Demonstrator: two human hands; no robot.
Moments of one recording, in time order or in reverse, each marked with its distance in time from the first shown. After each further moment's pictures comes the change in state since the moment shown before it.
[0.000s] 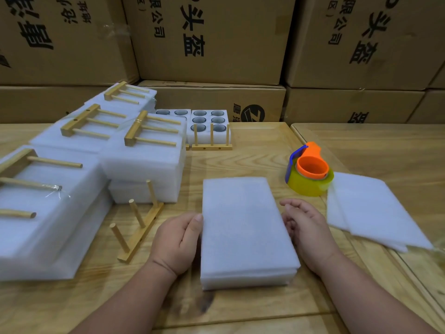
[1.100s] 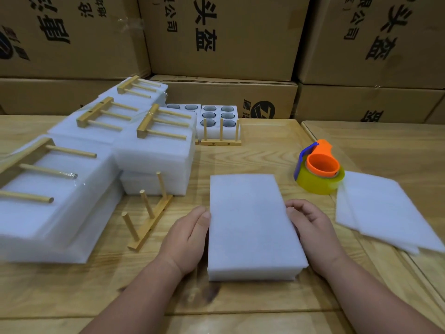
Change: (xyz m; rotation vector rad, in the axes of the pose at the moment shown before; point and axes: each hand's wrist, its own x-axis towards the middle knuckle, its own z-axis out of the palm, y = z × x) left_hand -0.015 0.005 0.000 -0.152 -0.105 -0.174; right_hand -0.016 0.000 0.004 -0.145 -0.098 -0.108
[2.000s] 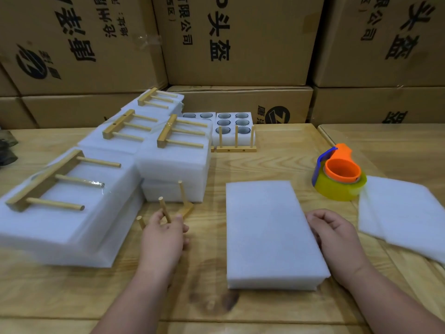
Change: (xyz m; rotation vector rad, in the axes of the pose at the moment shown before) left_hand -0.003 0.010 -0.048 -0.196 0.519 -0.545; right_hand 0.004 0.008 -0.002 -0.048 0.076 0.027
